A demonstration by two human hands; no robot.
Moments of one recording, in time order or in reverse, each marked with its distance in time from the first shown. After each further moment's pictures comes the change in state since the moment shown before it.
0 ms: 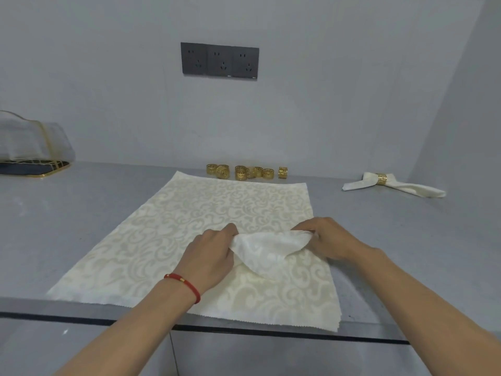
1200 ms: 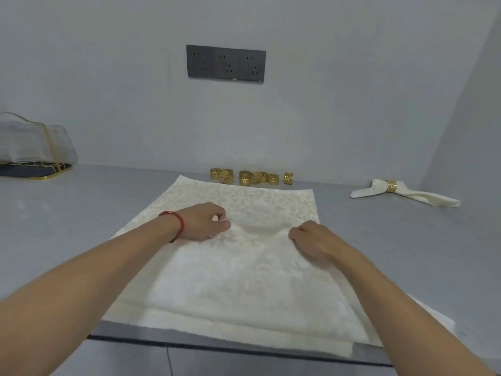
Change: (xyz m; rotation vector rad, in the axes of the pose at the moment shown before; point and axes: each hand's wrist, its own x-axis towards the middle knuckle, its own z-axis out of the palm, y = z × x) left_hand 0.094 -0.061 -0.035 -0.148 -0.369 -0.126; right_hand 0.027 -0.062 0.001 0.209 -0.015 0.458
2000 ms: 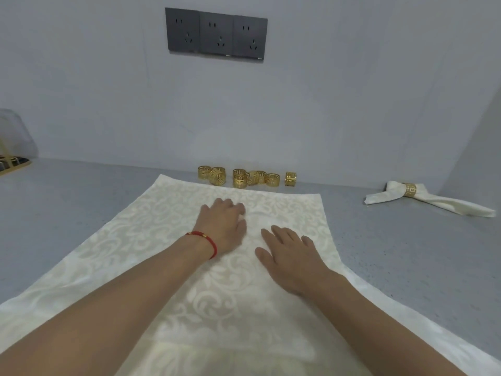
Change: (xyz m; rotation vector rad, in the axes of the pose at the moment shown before) left_hand 0.131 -0.009 0.062 0.408 0.355 0.071; right_hand 0.084 0.005 0.058 -0.554 0.028 -0.261
